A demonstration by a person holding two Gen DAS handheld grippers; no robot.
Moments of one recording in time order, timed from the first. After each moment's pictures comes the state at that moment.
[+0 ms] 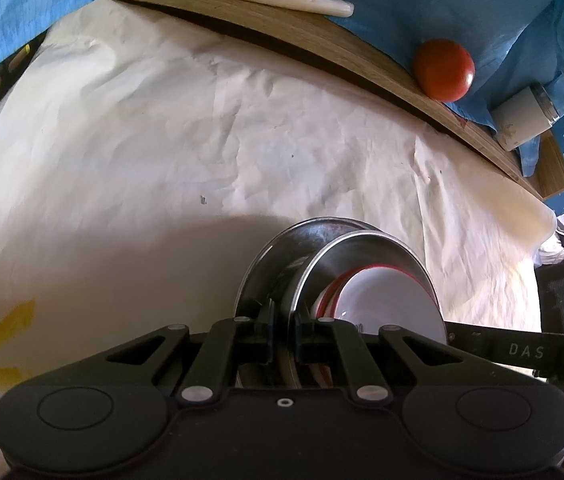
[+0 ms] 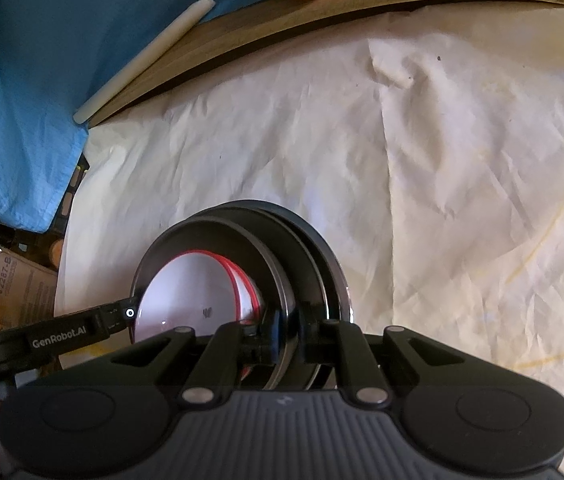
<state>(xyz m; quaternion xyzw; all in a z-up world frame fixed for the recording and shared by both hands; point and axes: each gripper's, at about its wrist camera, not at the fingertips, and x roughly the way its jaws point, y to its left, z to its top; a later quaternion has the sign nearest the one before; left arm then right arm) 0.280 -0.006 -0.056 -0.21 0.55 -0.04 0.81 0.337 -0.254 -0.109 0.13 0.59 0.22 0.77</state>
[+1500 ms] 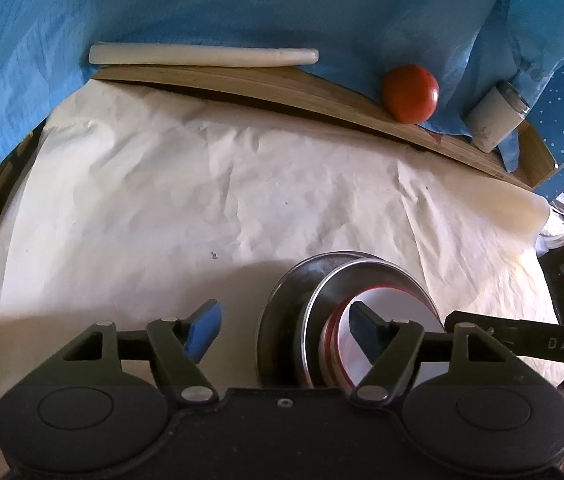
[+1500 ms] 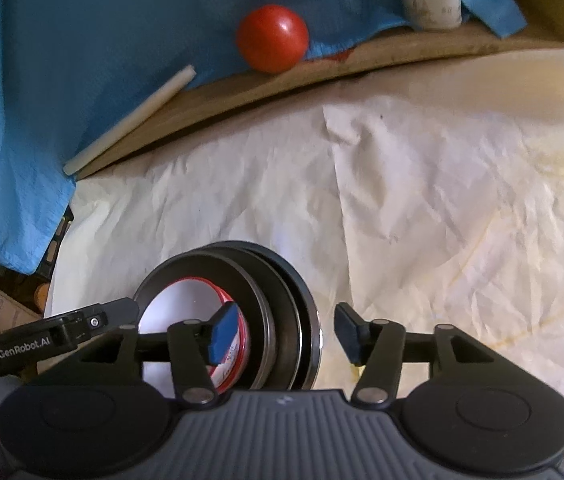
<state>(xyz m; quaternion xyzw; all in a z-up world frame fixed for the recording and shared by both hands) 0.268 -0.002 -0.030 -0.14 0.49 -0.06 0.86 0.299 -0.268 -0.075 0.14 0.50 0.15 0.84</state>
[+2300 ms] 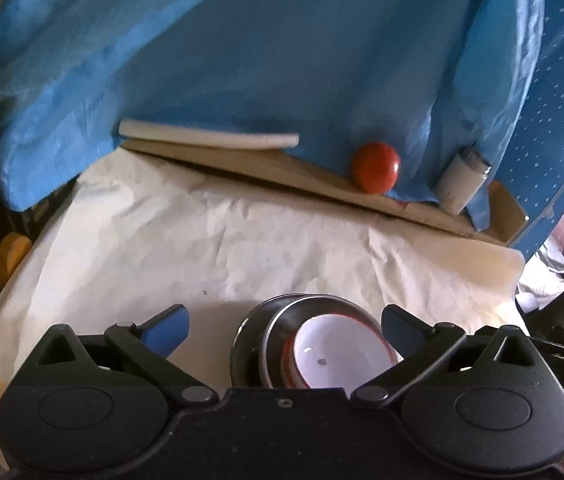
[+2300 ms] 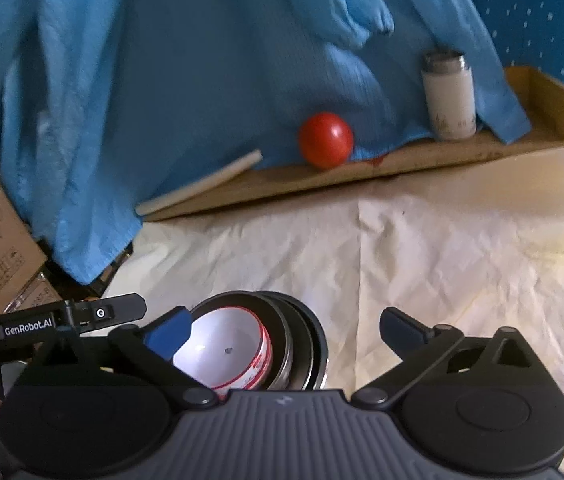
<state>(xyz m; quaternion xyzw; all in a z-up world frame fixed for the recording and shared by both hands) 0.196 -0.024 0.009 -0.15 0.36 -0.03 0.92 0.231 -0.300 -0.039 0.12 0.34 0.22 0.91</state>
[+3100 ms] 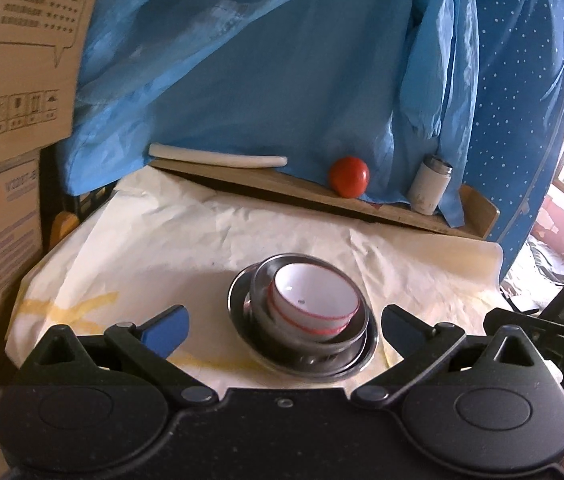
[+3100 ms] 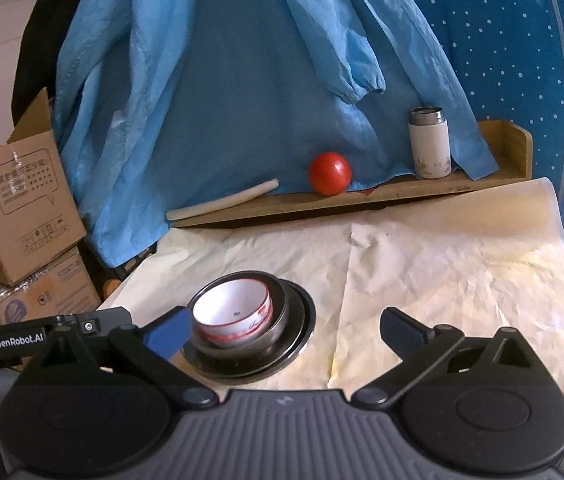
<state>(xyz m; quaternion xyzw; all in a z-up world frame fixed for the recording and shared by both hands) 0.073 -0.062 0.004 -0.12 0.28 0.00 0.95 0.124 -0.333 -0.046 0.09 0.26 0.22 0.94</state>
